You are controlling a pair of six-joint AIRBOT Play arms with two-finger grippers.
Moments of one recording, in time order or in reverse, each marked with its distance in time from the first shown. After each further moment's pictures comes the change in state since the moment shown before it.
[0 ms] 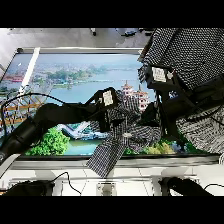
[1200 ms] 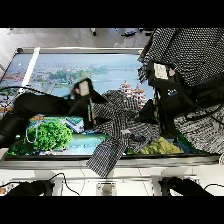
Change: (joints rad) left arm 0.168 0.018 -0.002 -0.118 0.266 0.060; right arm 0.000 0.001 0.000 0.014 -0.036 -0.024
